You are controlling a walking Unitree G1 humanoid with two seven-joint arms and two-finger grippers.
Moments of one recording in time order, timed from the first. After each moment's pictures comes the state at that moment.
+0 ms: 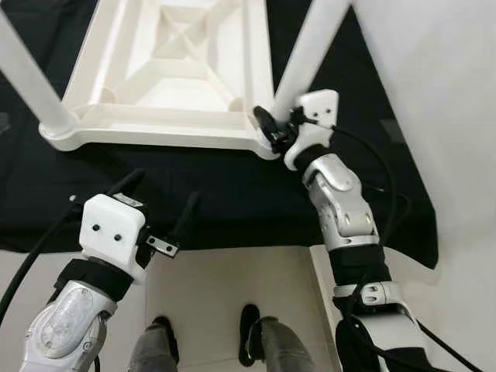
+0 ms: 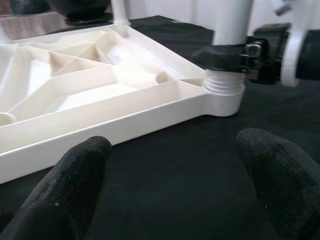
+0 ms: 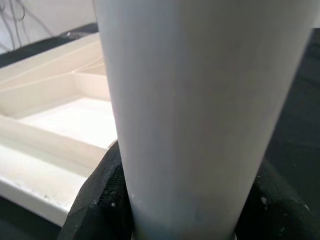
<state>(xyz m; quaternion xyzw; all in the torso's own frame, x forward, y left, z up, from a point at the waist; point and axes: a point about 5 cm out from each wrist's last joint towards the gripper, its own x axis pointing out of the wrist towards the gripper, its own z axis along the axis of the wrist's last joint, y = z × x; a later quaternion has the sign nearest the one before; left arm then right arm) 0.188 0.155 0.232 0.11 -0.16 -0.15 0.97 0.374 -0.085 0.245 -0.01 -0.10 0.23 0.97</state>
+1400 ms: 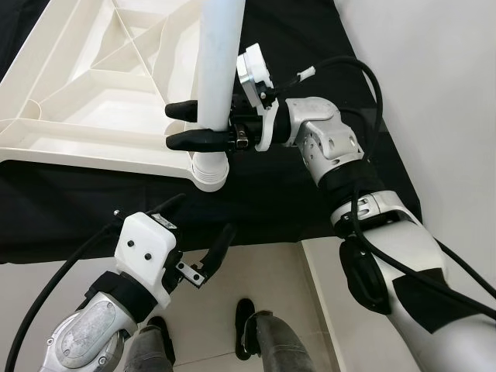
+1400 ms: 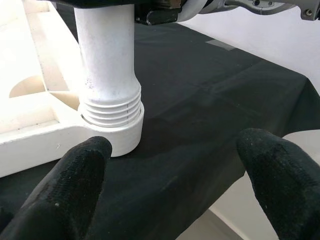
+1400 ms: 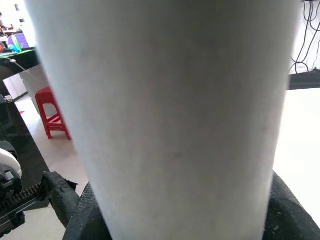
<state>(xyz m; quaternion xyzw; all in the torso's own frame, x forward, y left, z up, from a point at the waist) 0.180 0.130 0.217 0.08 -0.11 -0.27 0.95 0.361 -0.031 0.307 -0.07 -0.11 0.74 0.66</state>
